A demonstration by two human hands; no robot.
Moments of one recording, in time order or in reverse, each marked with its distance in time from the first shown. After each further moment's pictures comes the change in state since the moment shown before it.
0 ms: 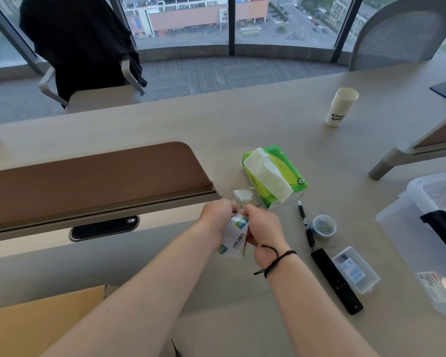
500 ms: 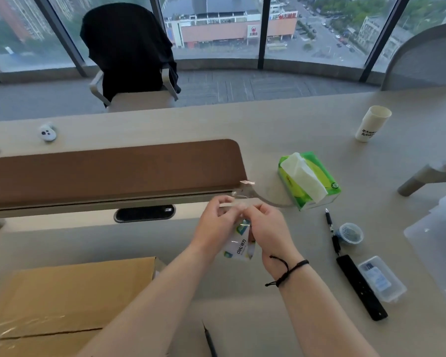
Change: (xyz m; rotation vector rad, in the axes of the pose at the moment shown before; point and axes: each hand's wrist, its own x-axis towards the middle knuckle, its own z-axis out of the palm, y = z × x) left_hand -0.064 -0.034 -0.081 -0.065 0.086 0.386; right_hand -0.077 0.008 0.038 -0.180 -0.207 -0.222
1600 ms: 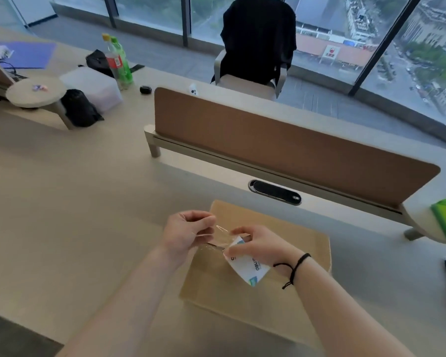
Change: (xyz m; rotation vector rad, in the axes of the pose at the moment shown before) left_hand -0.124 -0.114 -0.448 -0.463 0.273 -0.101; right_hand -0.165 0.076 0.340 -0.949 -0.751 0.061
